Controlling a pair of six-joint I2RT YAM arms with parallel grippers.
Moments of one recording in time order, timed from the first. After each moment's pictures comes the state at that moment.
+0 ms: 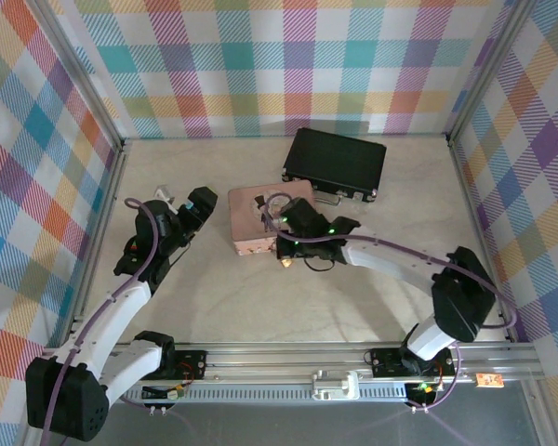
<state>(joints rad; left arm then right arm) -0.25 0.95 0.65 -0.02 0.17 -1.05 0.87 1.54 1.14 -0.48 -0.02 0.69</state>
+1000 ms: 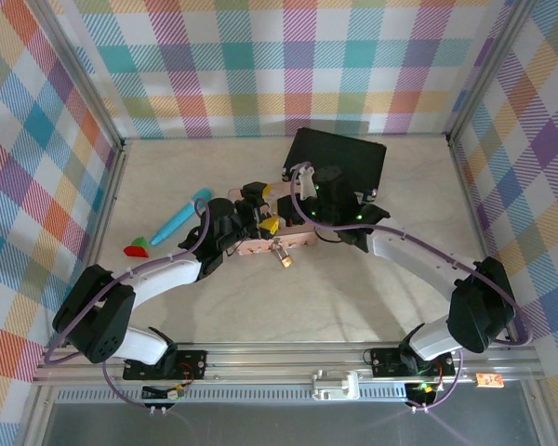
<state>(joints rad) -0.60 1.41 0.71 0.49 0.13 -1.97 0.71 1.47 1.14 -0.16 -0.24 0.46</state>
